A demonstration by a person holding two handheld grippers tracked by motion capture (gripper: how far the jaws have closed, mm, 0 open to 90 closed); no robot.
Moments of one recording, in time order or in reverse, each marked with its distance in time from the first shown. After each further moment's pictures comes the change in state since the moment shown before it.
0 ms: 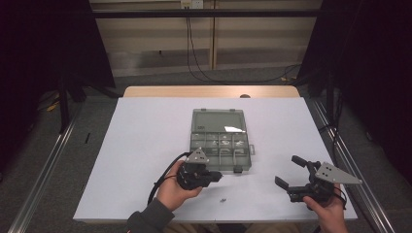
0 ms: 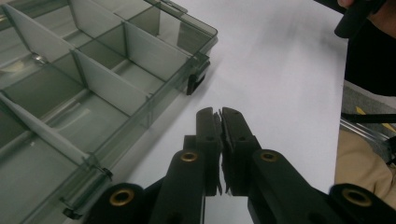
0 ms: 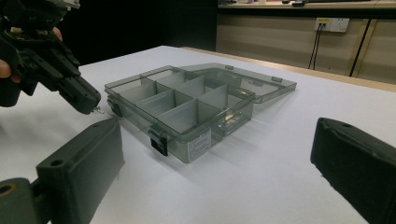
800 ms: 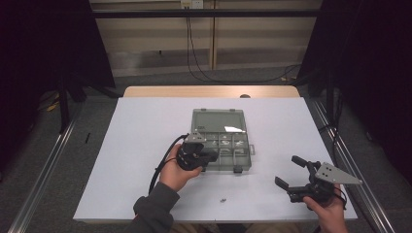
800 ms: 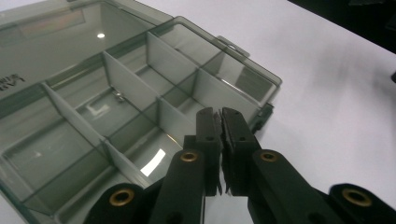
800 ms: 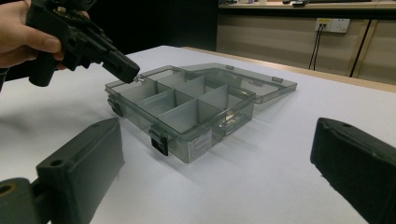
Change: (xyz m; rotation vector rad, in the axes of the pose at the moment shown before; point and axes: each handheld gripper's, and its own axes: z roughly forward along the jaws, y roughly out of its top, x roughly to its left) left arm 0.034 0.028 0.001 -0.044 0.115 -0.065; right arm 0.001 0.000 0.000 -0.001 0.003 -0.002
